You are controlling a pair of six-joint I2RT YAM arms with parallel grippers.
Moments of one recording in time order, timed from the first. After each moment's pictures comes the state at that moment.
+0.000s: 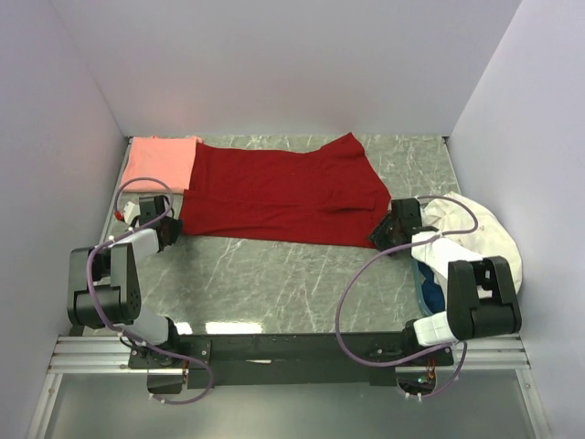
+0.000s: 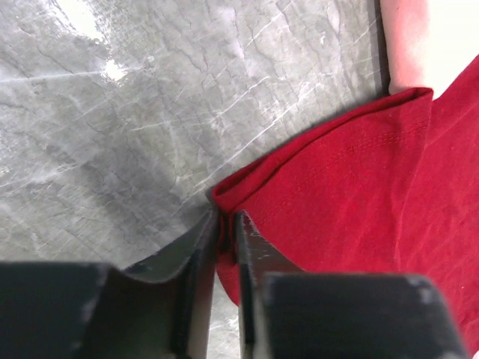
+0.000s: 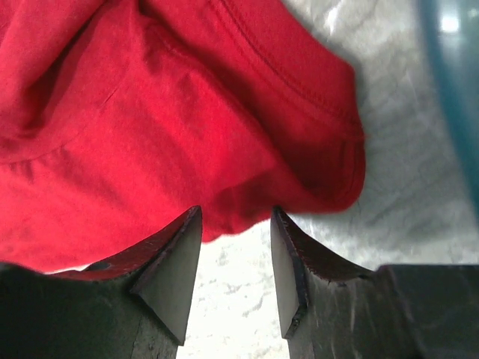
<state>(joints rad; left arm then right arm) 0.12 1.51 0.66 0.01 -0.15 -1.05 0.10 1.40 0.64 -0.19 -0.02 0.80</state>
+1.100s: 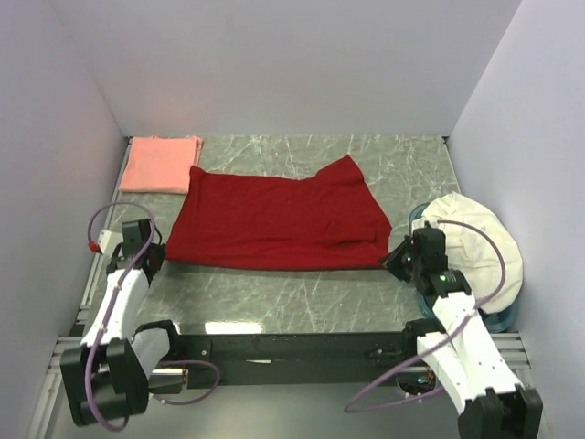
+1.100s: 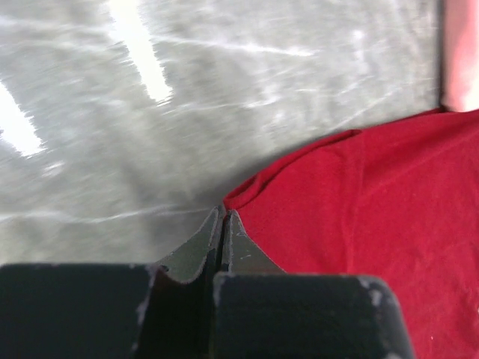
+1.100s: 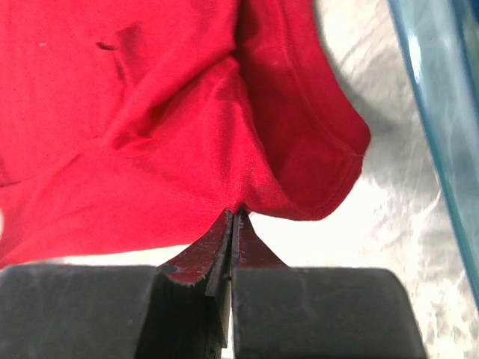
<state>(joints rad) 0.18 1.00 0.53 -0.42 -0.30 -1.07 0.09 0.76 0.48 -0.53 -0.08 0.78</state>
